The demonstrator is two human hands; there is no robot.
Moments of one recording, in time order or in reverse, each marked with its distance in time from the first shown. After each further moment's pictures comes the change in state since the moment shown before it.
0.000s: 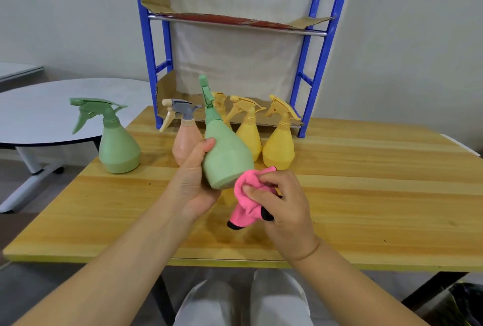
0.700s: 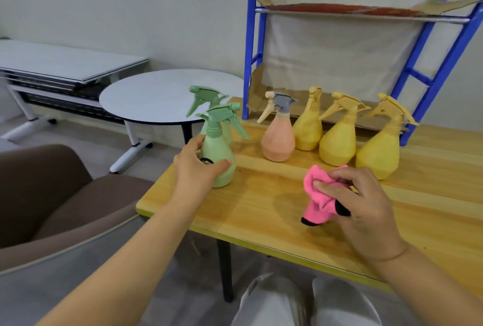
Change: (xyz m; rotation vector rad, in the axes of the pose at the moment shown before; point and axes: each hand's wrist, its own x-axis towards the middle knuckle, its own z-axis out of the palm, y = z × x) left_hand -0.027 0.082 -0.146 1.091 0.642 0.502; right_hand 0.016 -0.002 0.042 -0.144 -0.168 -0.156
